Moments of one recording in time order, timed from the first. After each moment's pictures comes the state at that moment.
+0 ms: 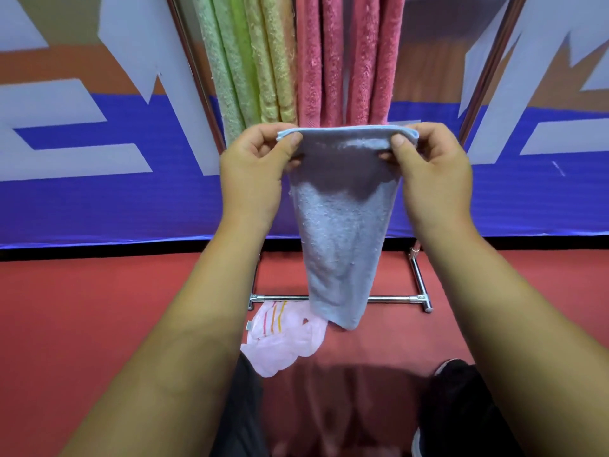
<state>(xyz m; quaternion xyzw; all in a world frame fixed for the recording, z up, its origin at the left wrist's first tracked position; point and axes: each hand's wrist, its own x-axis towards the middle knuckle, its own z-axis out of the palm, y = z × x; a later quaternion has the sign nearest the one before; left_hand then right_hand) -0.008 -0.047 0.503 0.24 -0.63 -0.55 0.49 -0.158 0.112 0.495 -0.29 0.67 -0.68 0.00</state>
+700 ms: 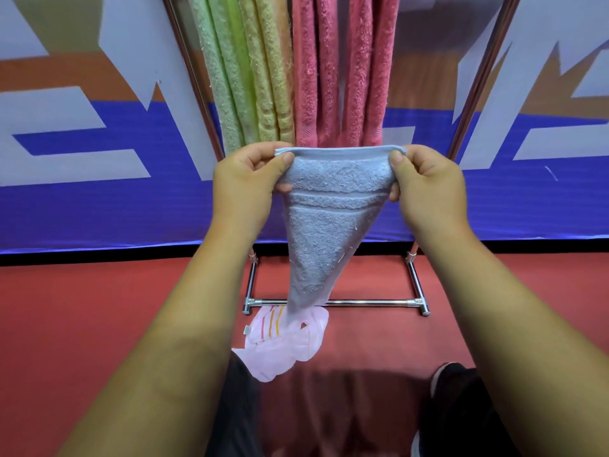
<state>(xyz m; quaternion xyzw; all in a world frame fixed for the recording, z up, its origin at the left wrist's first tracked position) 0.002 -0.053 0.502 0.27 -0.68 -0.52 0.44 -0.167 0.118 0.489 -0.29 0.73 -0.62 0.03</state>
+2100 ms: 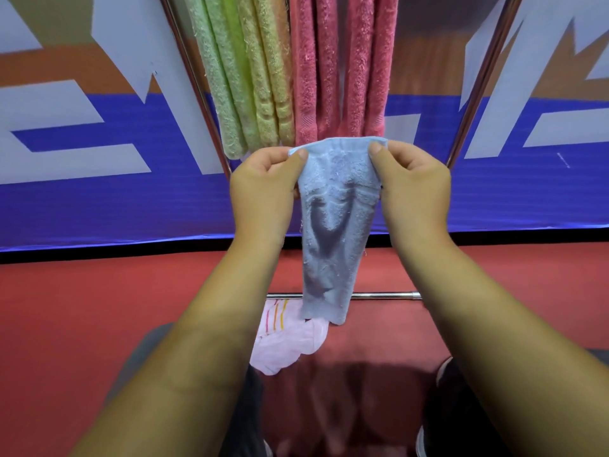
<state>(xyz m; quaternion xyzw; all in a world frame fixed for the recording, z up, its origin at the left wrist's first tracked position) -0.018 -0.036 0.476 0.33 -0.61 -0.57 0.44 -0.137 0.100 0.480 -0.22 0.67 -0.70 0.06</state>
